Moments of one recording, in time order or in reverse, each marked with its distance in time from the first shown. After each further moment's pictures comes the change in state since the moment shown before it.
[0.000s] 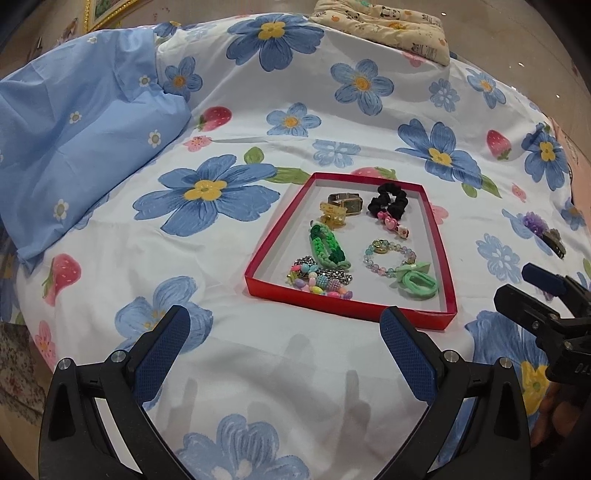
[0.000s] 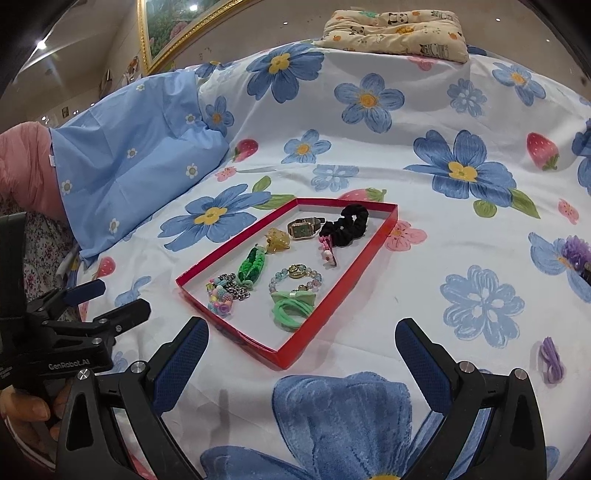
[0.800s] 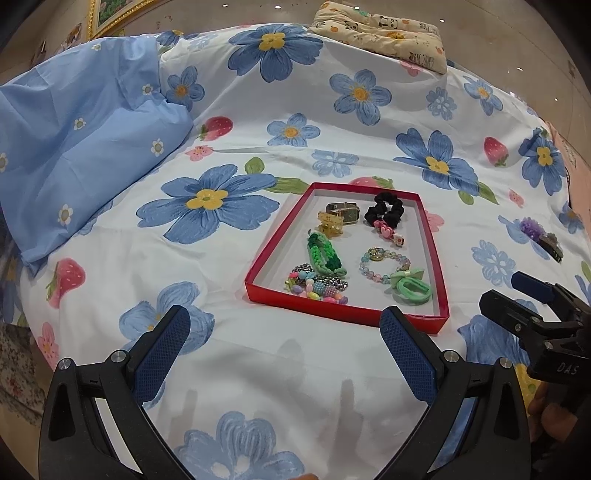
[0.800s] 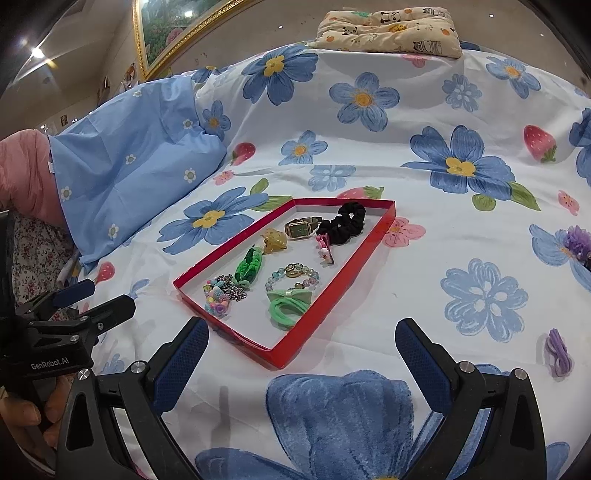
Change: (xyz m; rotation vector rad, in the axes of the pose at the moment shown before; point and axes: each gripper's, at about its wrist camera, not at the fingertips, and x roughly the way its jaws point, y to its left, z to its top) left arm -0.011 -0.003 -0.001 -0.002 -0.038 0.002; right arm 0.003 -0.006 -0.005 0.019 -0.014 0.006
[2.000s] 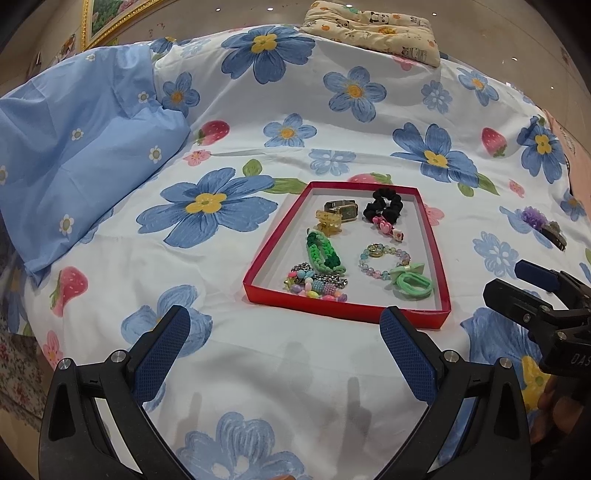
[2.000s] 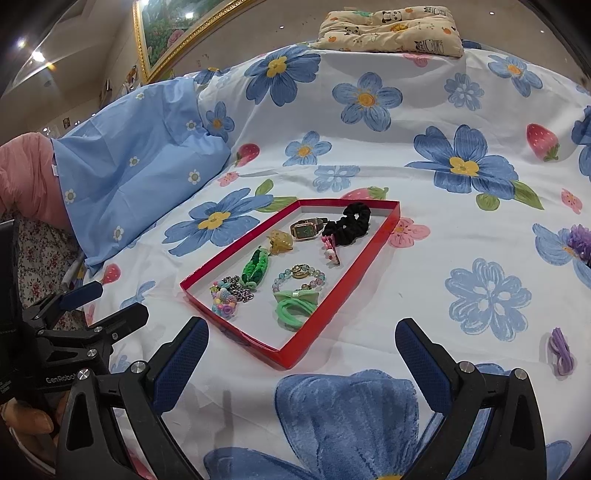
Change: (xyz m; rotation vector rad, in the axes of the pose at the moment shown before) left arm 0.002 -0.005 -0.001 0.040 -0.004 0.014; right arm -0.002 0.005 0.000 0.009 -0.002 0.015
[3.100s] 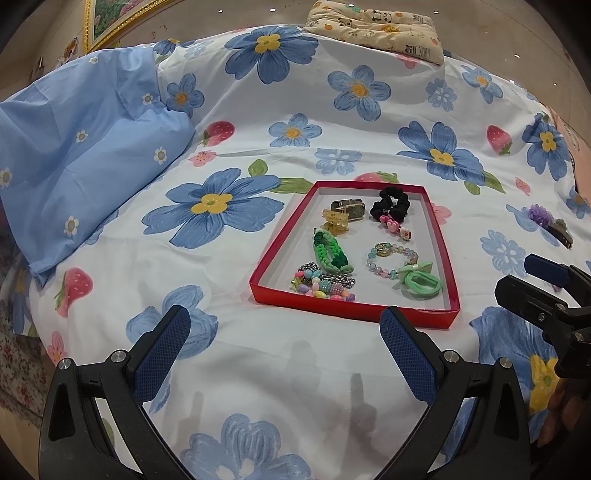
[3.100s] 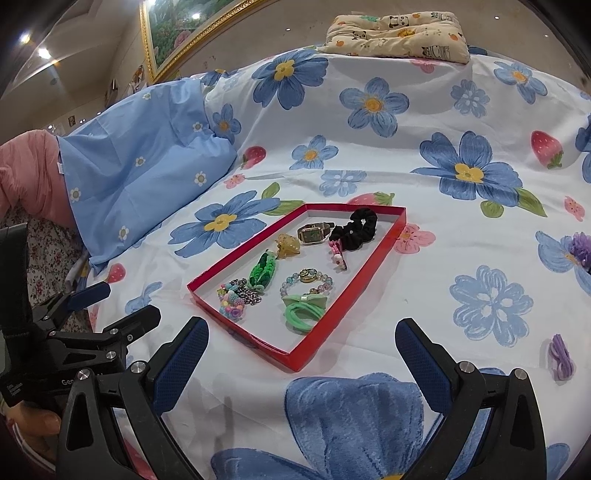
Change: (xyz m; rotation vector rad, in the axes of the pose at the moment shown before) left arm 0.005 0.007 -0.001 0.006 -0.002 0.020; right arm -0.004 0.007 0.005 -0.014 -0.011 0.016
